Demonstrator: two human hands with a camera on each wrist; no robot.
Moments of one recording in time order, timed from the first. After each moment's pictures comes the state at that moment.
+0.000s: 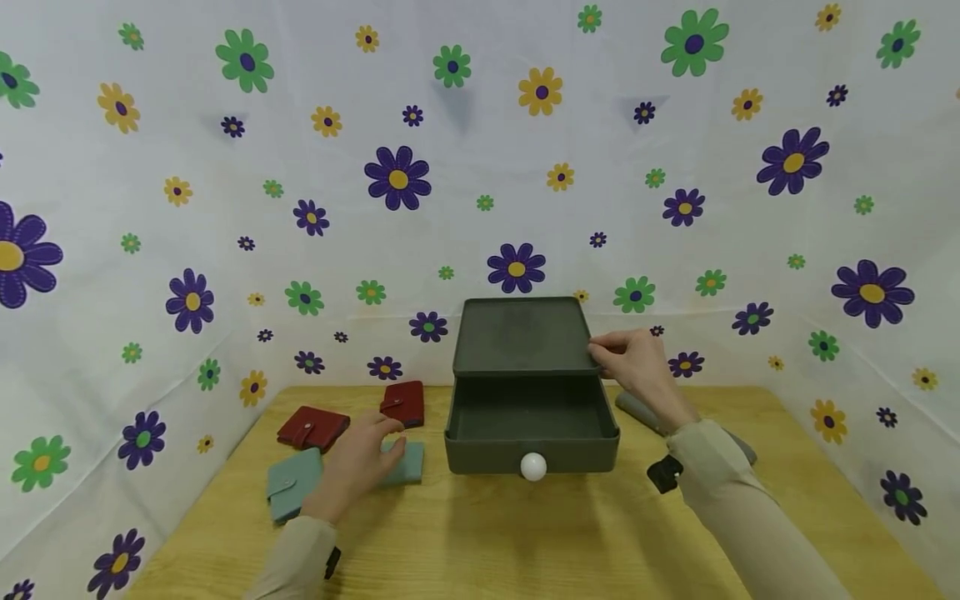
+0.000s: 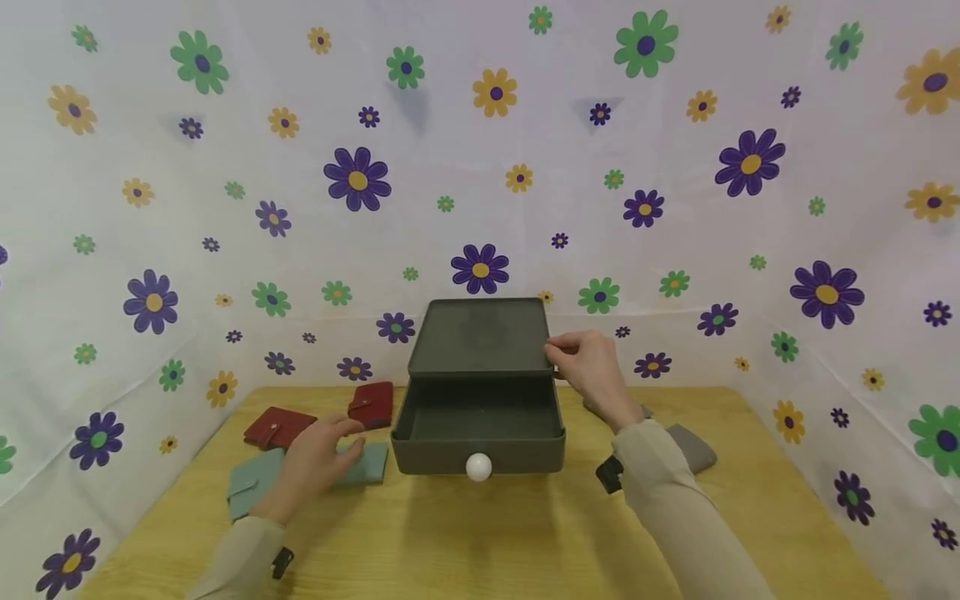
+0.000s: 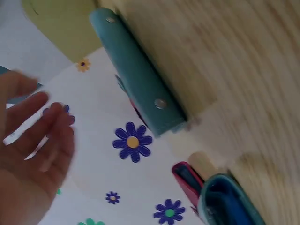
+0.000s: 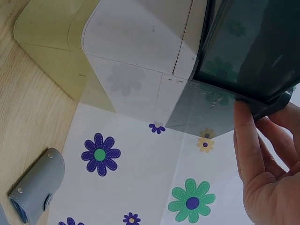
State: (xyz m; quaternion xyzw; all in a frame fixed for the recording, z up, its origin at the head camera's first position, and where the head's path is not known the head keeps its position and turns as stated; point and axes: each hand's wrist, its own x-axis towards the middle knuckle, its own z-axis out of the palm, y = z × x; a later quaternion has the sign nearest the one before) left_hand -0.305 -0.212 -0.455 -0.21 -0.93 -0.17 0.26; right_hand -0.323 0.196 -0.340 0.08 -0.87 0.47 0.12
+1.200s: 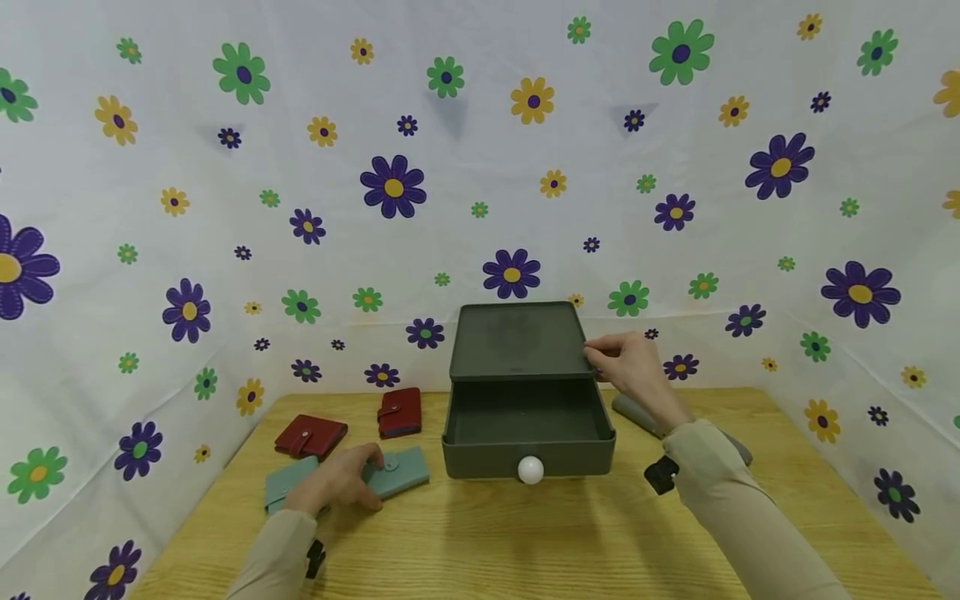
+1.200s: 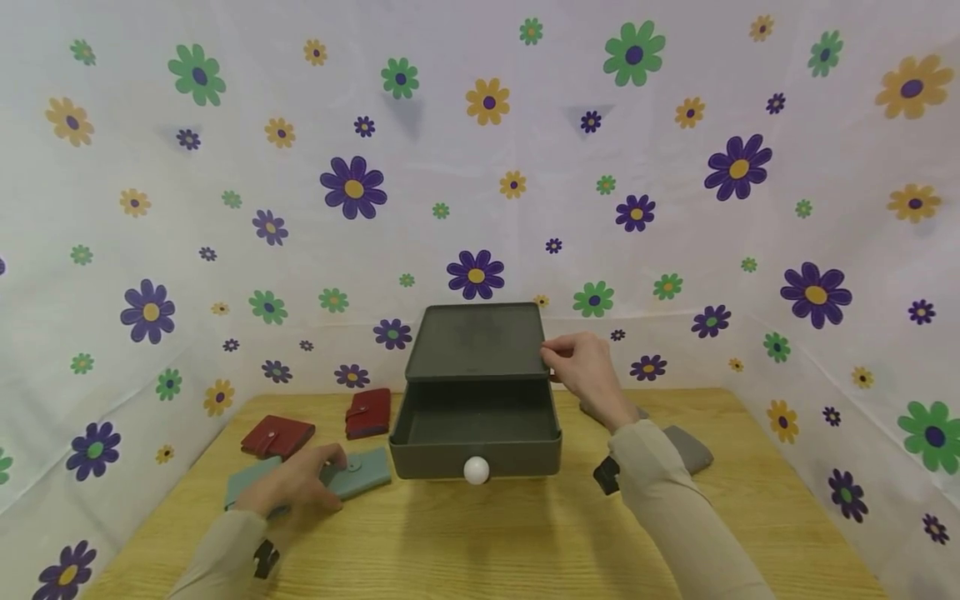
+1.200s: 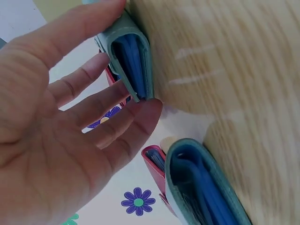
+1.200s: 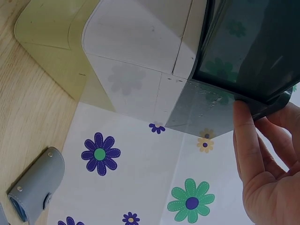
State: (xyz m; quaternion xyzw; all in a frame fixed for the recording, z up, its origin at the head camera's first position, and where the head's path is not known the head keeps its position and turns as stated) left_hand -0.315 -0.247 -0.458 -0.12 -0.96 -0.22 -0.09; right_hand -0.323 0.199 -0.340 0.09 -0.88 0.45 0.13
